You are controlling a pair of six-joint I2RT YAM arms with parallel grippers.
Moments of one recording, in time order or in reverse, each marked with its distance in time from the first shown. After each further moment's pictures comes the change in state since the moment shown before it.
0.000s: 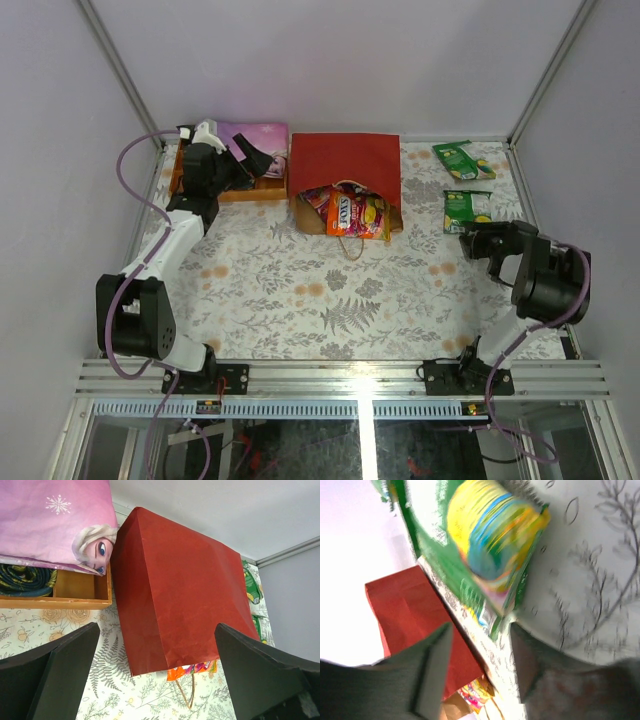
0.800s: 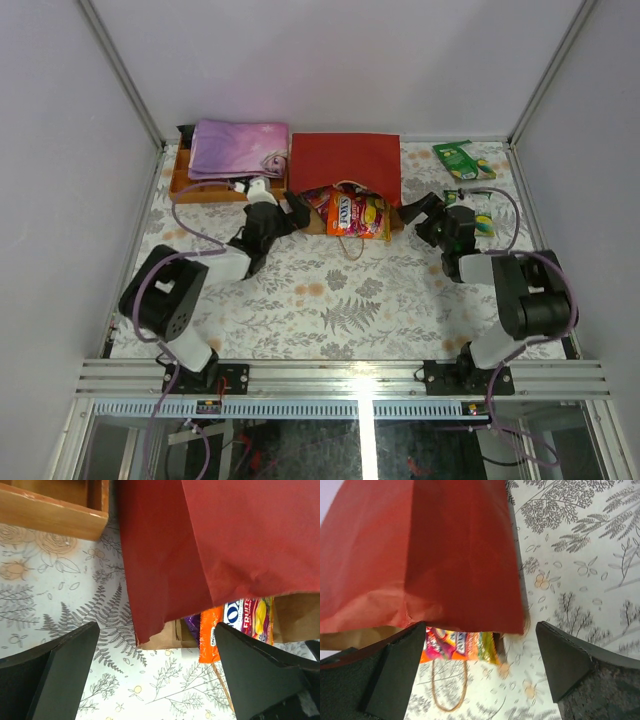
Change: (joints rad) left arm -0.334 0.138 -0.376 0.422 -0.407 -0.034; right arm 0.509 -0.254 -0.010 -0.017 0.251 -0.470
